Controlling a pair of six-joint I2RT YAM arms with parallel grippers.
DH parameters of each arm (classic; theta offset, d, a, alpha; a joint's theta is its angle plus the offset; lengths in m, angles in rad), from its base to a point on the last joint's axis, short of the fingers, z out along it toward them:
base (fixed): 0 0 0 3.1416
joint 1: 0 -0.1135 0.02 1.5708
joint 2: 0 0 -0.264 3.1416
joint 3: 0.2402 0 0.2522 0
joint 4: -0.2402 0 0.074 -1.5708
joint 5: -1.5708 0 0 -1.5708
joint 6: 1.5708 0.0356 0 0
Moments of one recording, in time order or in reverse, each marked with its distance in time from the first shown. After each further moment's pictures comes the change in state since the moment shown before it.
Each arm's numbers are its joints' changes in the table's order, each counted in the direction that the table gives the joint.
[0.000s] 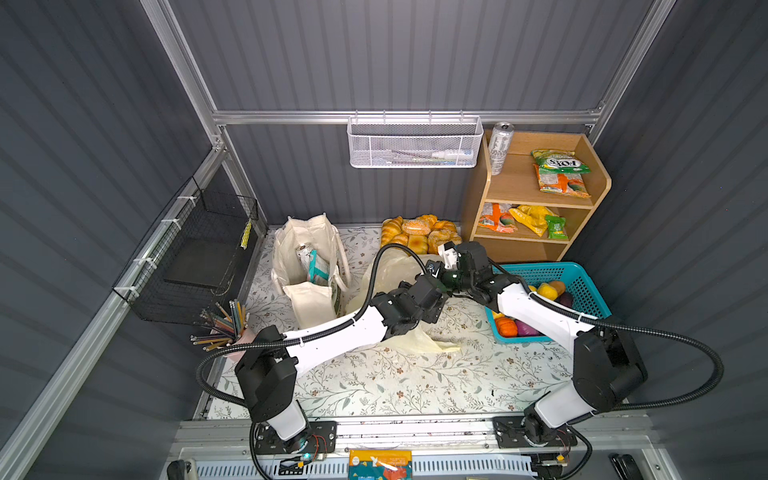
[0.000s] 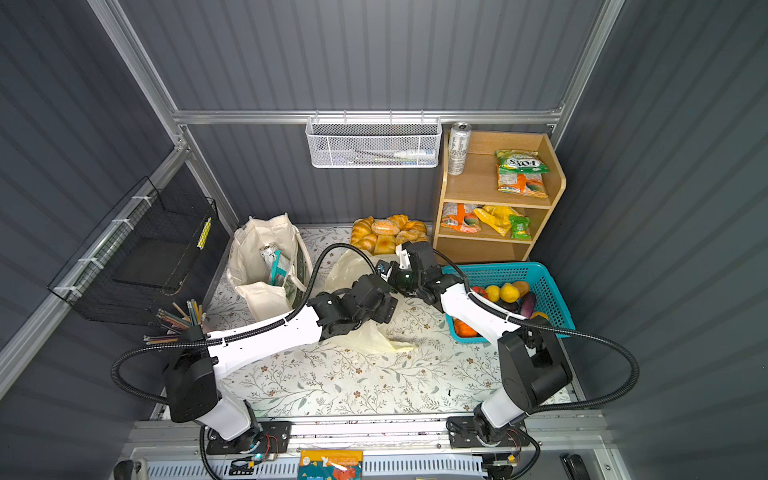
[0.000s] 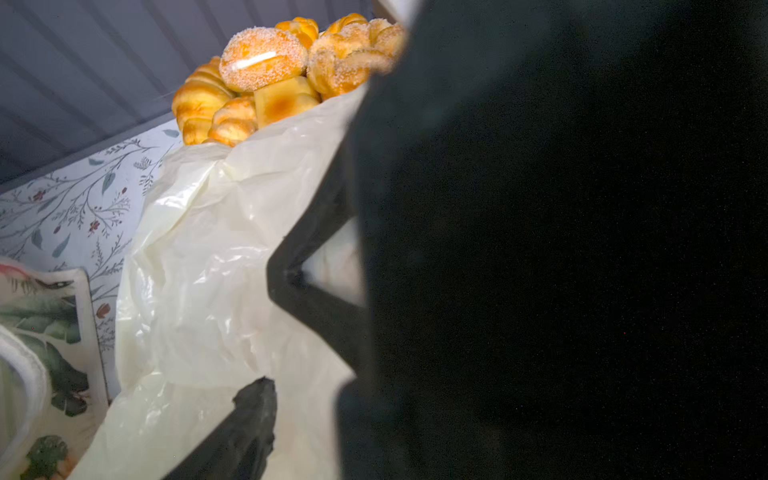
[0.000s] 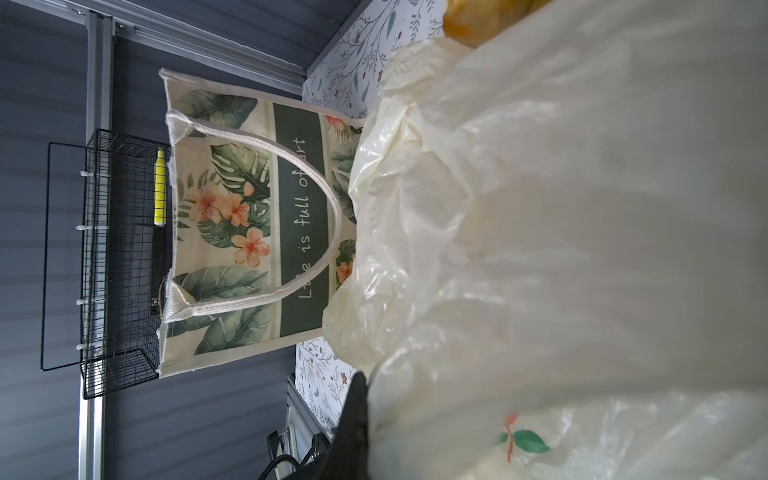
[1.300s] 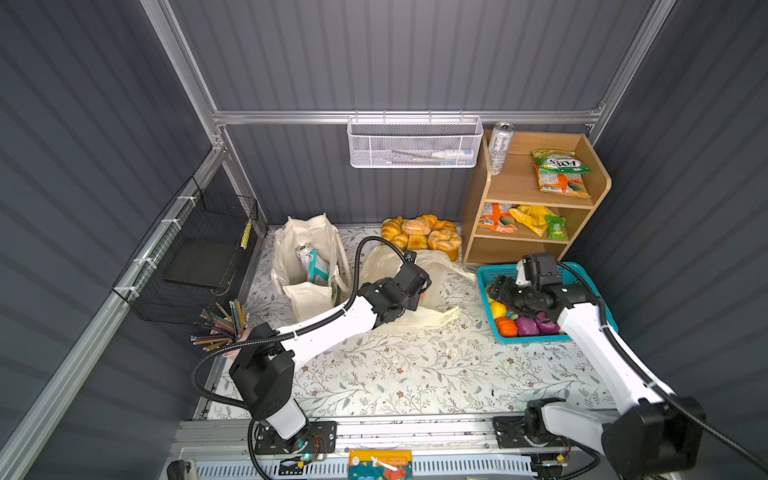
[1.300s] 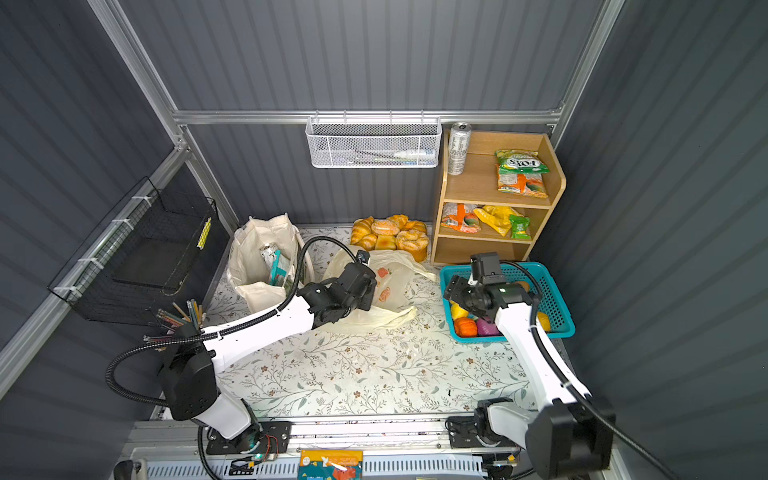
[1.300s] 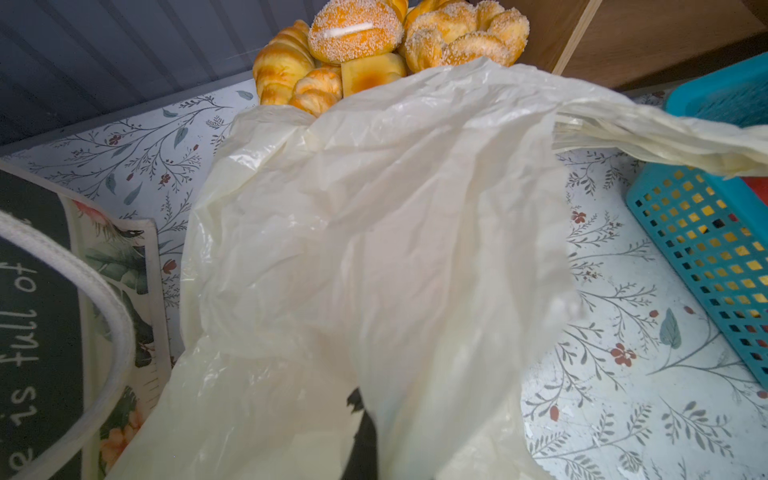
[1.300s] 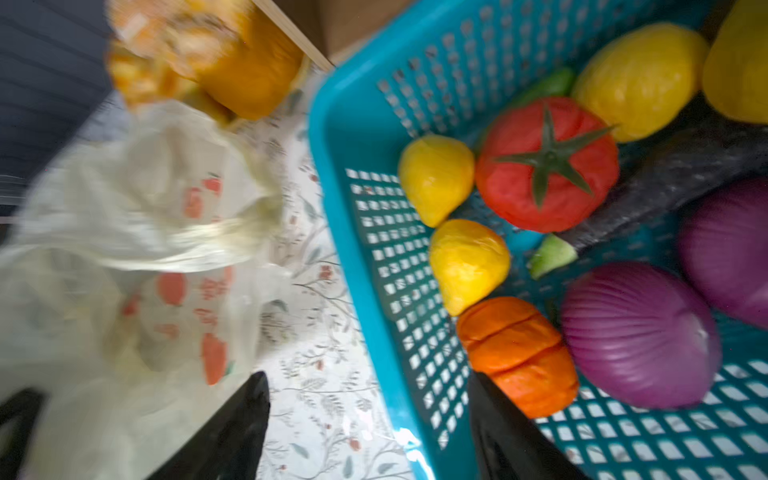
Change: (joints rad) left arm -0.121 -0.018 -0.009 -0.055 -0.015 -0.037; right arm 0.384 -0.326 -0.075 -0.702 -0.393 -0.373
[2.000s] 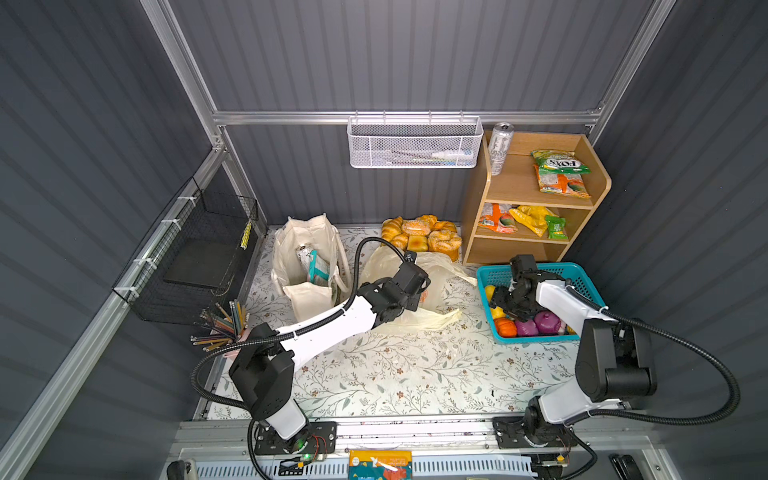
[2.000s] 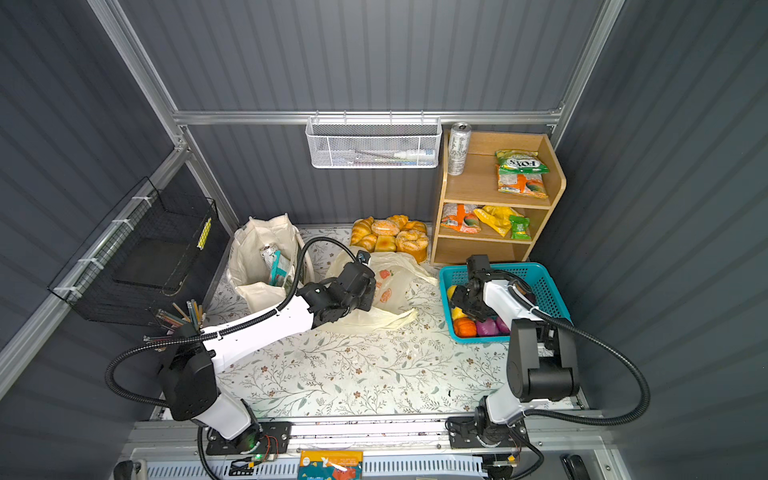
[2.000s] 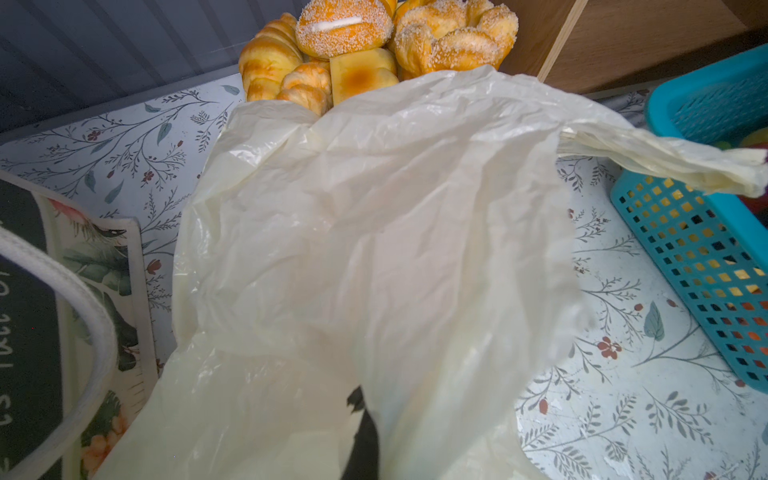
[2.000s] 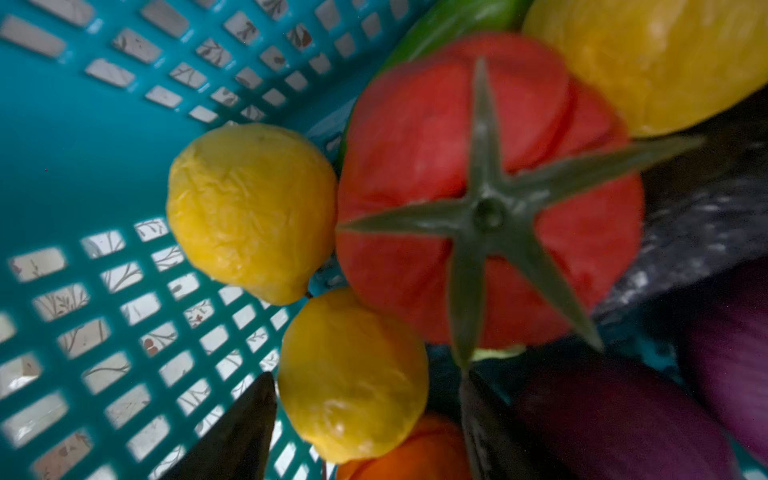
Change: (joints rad) left arm -0.007 0.000 0.000 0.003 -0.031 0.000; right arm 0.094 0.358 0.002 0.106 -0.042 -0.089
